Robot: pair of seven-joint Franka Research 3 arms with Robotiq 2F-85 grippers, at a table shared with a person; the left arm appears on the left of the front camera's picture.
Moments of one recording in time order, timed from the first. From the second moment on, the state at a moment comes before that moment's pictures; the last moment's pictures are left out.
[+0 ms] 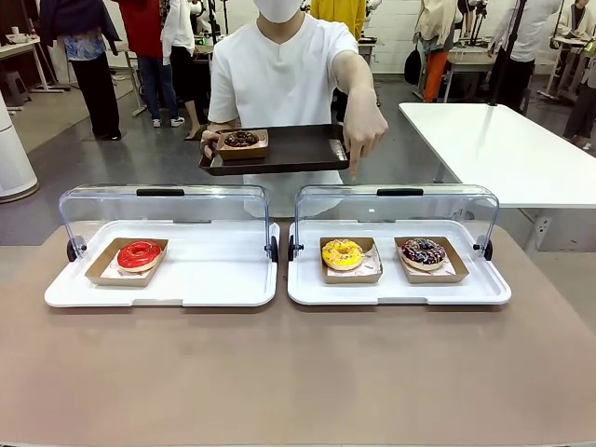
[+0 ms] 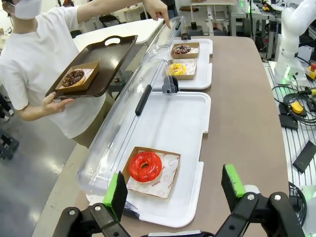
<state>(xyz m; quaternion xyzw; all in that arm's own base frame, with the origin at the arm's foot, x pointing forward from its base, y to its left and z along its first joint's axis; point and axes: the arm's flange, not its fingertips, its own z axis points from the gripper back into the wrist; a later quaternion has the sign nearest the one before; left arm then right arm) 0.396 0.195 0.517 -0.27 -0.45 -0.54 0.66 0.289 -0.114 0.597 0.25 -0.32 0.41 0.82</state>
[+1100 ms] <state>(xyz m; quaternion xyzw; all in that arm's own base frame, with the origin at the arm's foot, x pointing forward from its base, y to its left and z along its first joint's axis) 0.397 0.195 0.516 -0.27 -0.45 -0.54 0.66 0.349 0.144 0.559 0.02 -0.13 0.64 0.76</state>
